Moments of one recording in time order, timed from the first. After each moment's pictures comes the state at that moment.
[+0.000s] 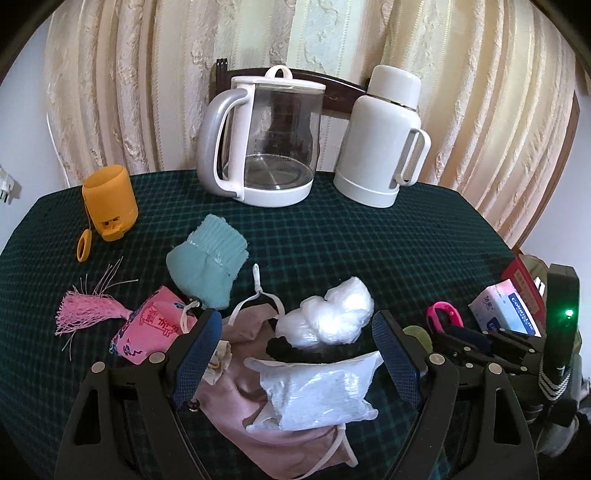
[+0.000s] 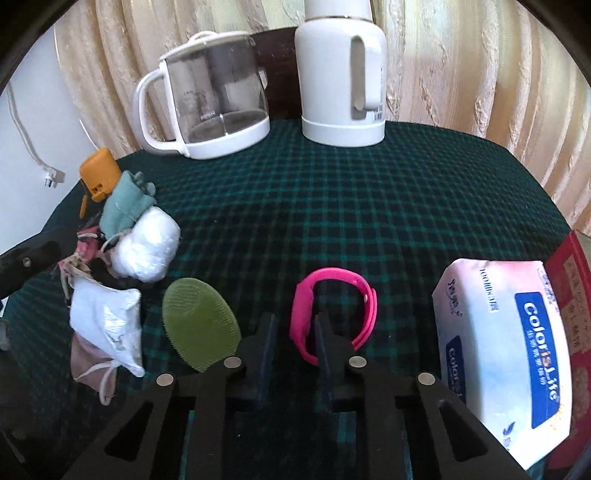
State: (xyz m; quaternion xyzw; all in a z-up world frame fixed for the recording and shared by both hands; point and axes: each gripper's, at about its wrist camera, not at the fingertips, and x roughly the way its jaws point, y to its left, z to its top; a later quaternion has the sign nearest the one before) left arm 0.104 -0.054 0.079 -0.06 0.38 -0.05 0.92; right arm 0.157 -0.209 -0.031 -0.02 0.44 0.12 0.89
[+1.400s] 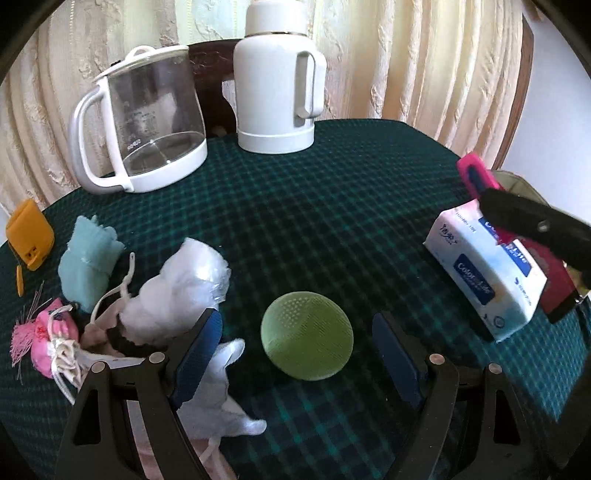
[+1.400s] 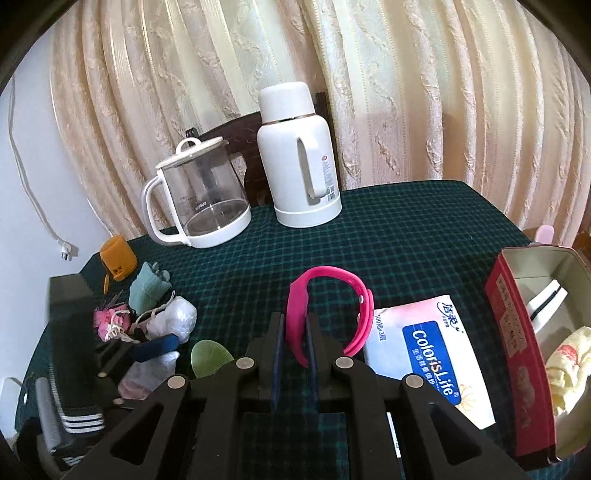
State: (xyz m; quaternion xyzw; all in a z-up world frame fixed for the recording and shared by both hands) left arm 0.121 -0.171 0.036 0.04 0.42 -0.13 0.90; right arm 0.111 -0.258 0.039 0.06 0.33 0.09 0.94
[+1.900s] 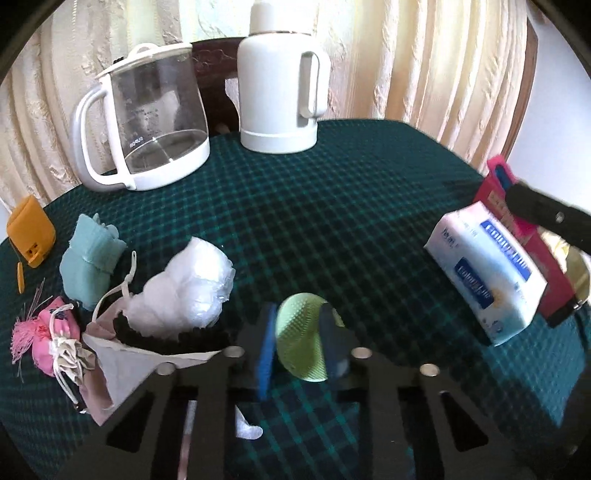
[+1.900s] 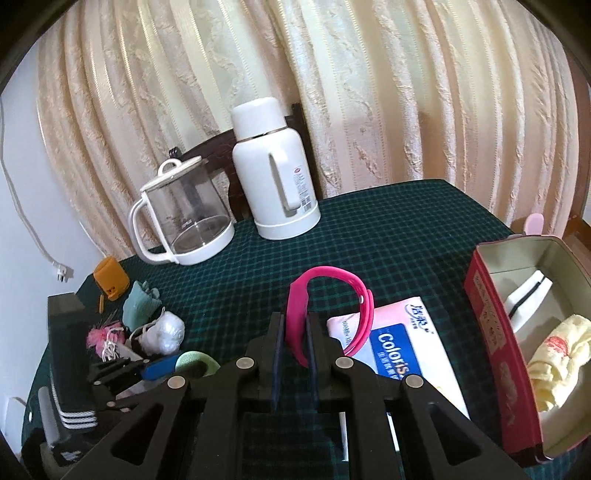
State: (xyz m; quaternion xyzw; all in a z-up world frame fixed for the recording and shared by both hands) left arm 0.119 -0.163 0.041 0.03 0.42 -0.13 0.90; right arm 0.104 -0.286 0.044 0.09 0.32 0.07 0.94
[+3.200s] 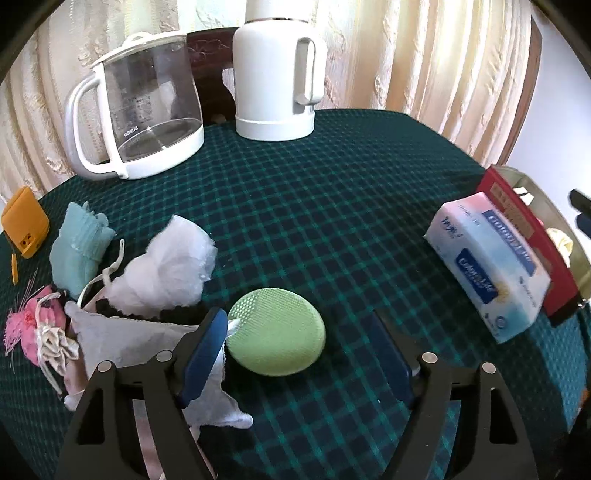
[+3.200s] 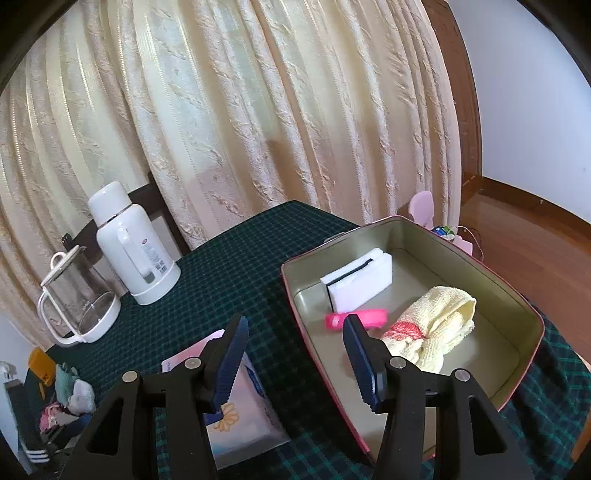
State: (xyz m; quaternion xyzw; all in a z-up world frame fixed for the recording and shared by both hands) left arm 0.124 -0.174 0.025 0.04 0.44 -0.12 0.89; right arm 0.061 -0.405 0.046 0.18 0.26 -0.14 0.94
